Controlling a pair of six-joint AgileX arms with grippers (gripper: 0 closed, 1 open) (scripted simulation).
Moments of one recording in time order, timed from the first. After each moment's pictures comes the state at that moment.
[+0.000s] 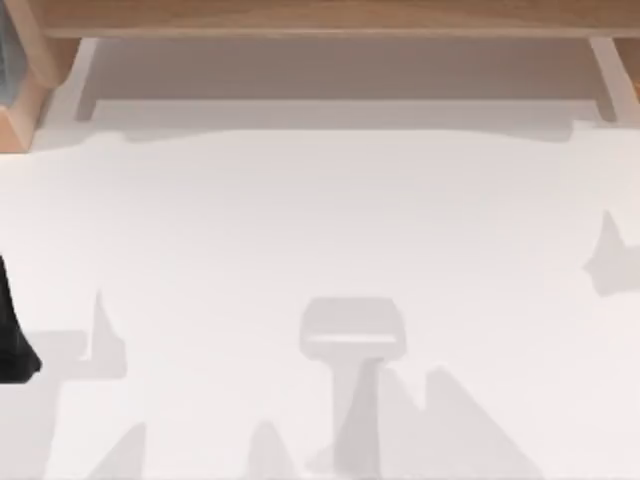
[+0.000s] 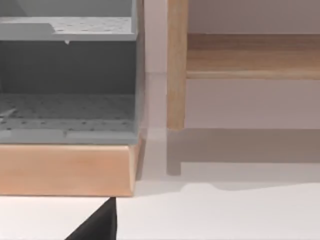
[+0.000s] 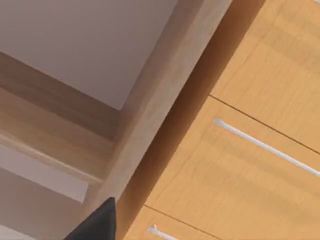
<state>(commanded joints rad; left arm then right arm) 0.00 0.00 0.00 0.00 0.00 0.00 -0.14 0.66 0.36 0.39 -0.13 -0.48</state>
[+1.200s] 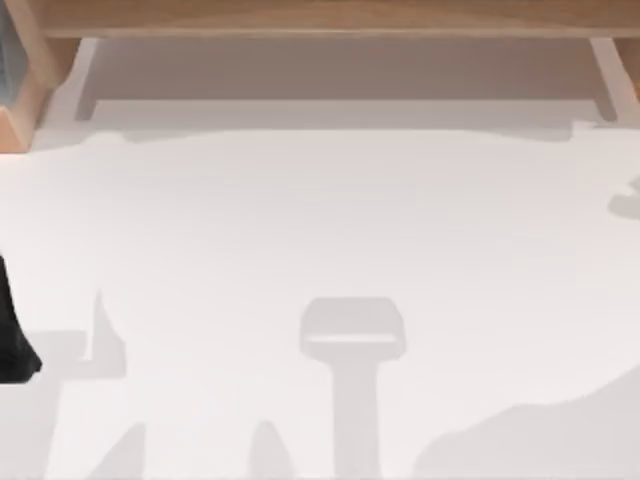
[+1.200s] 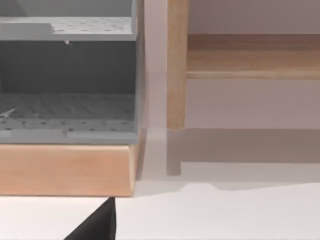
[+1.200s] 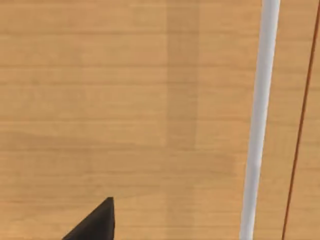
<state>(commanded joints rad) 0.00 0.00 0.00 0.00 0.00 0.00 -0.46 2.30 1.10 1.21 -0.42 -1.56</state>
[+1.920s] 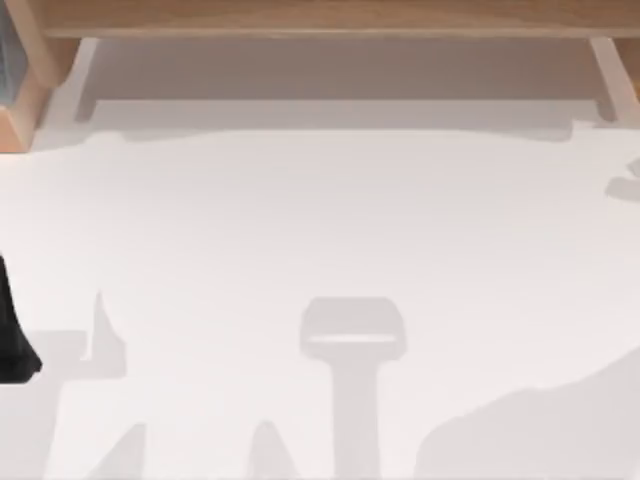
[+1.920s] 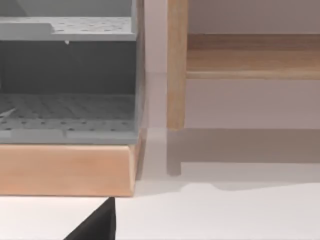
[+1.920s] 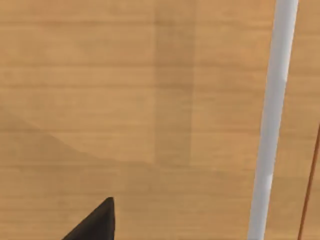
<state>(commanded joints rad) 0.00 0.00 0.00 0.00 0.00 0.00 -0.44 2.35 1.20 1.15 -0.40 -1.56</state>
